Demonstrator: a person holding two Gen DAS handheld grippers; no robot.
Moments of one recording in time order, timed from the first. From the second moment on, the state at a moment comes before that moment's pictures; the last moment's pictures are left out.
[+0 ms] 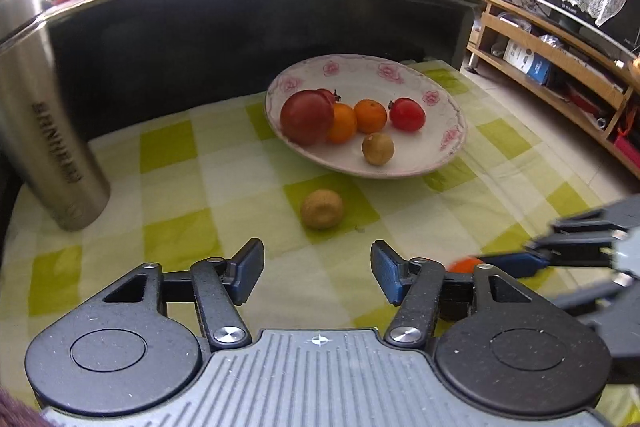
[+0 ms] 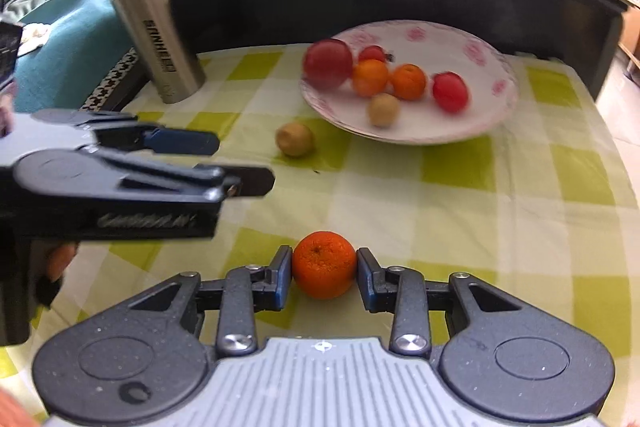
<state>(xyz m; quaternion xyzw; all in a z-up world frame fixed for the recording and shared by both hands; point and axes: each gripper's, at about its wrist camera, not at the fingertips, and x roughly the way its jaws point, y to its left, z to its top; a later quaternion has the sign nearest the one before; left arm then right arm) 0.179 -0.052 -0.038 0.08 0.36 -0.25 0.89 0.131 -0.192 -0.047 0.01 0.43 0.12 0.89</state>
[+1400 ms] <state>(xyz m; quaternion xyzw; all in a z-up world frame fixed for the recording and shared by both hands) 0.083 -0.045 -0.051 0.12 0.40 -0.26 0.87 0.058 -0.187 -0.053 -0.06 0.44 0.11 0.89</state>
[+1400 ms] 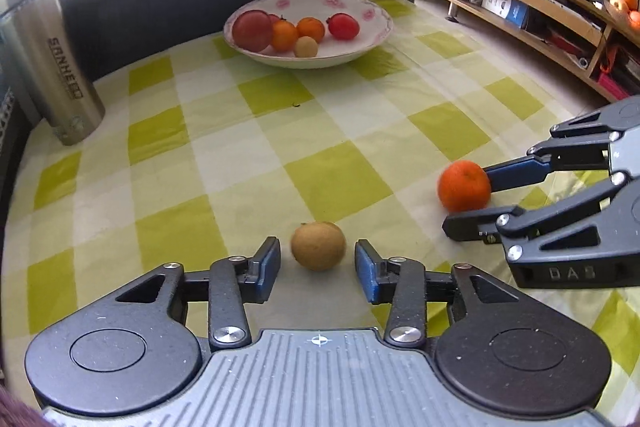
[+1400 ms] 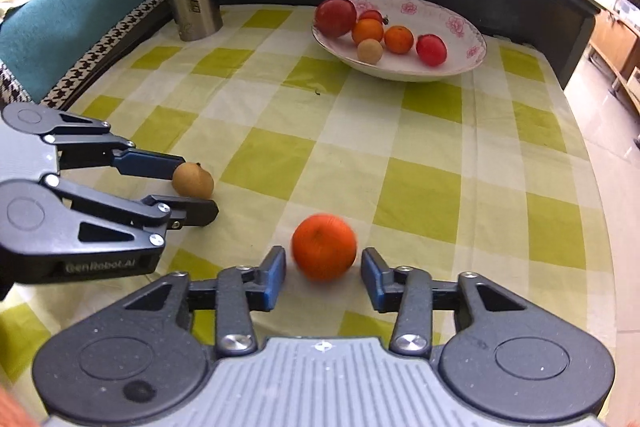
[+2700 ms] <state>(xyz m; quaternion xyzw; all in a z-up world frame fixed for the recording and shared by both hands) 0.100 -0.052 -0.048 0.13 0.41 -0.26 0.86 0.072 -0.190 -0.055 -0.05 0.43 0.12 0.90</state>
